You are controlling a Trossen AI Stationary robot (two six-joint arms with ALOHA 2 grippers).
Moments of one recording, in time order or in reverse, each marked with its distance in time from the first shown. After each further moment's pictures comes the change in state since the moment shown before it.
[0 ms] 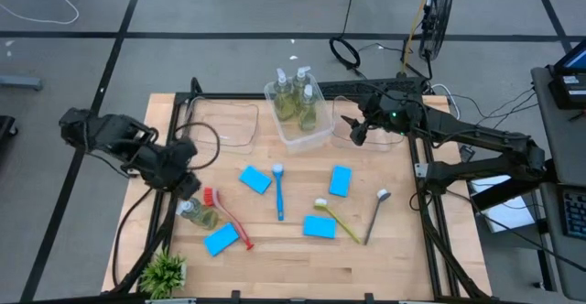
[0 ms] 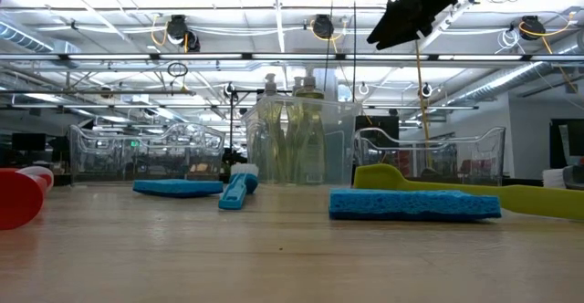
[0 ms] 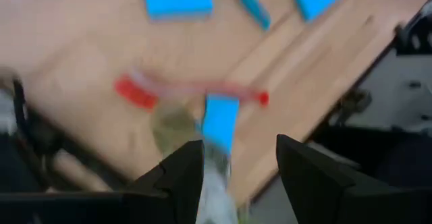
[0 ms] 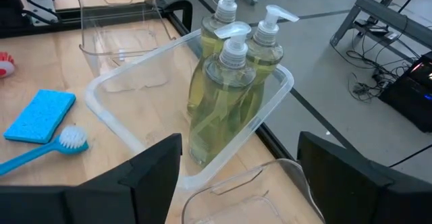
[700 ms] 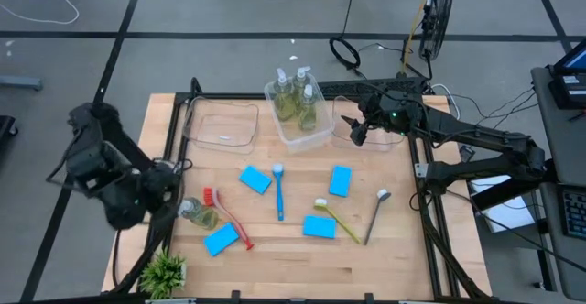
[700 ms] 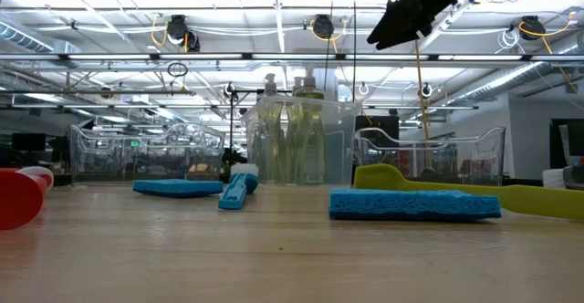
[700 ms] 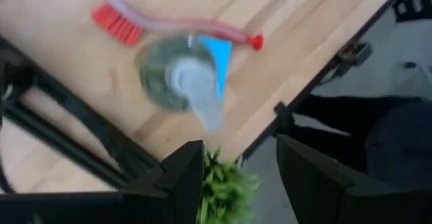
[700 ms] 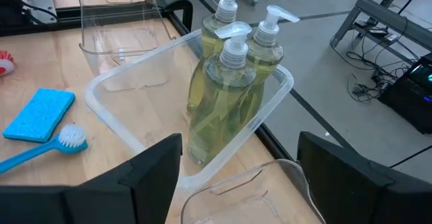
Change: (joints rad) left arm -0.533 0.031 -0.003 -0.010 -0.140 -0.502; right arm 0.000 0.000 0.000 0.000 0.000 -0.008
